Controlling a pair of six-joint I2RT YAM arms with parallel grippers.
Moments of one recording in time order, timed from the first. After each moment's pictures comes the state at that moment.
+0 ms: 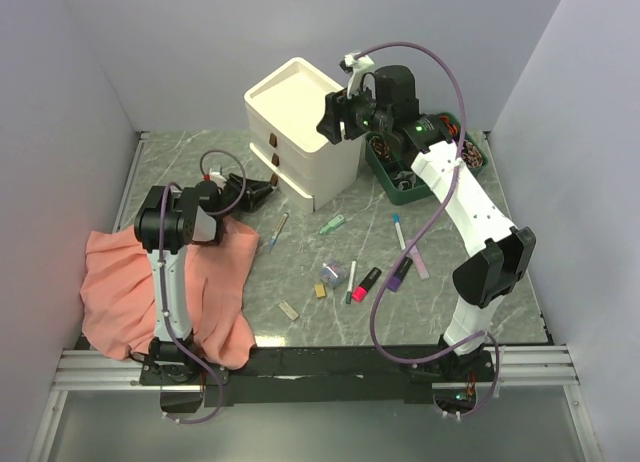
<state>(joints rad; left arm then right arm) -0.07 2.30 0.98 1.18 0.63 -1.44 0.46 1.77 1.95 -0.52 -0.31 0.02</state>
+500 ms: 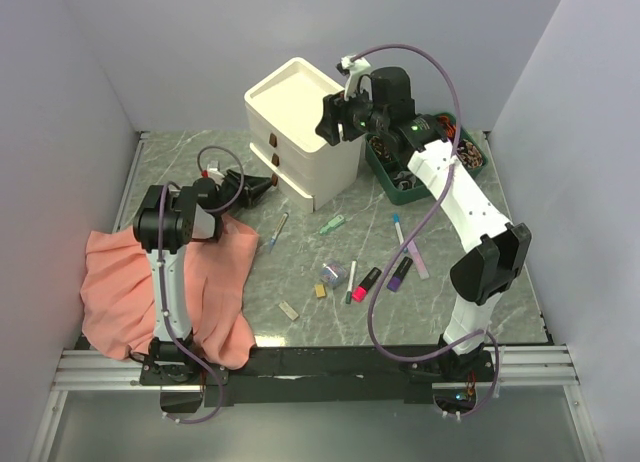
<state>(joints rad) -0.06 2.30 1.01 1.18 0.63 -1.44 0.46 1.80 1.95 -0.52 -0.31 0.02</state>
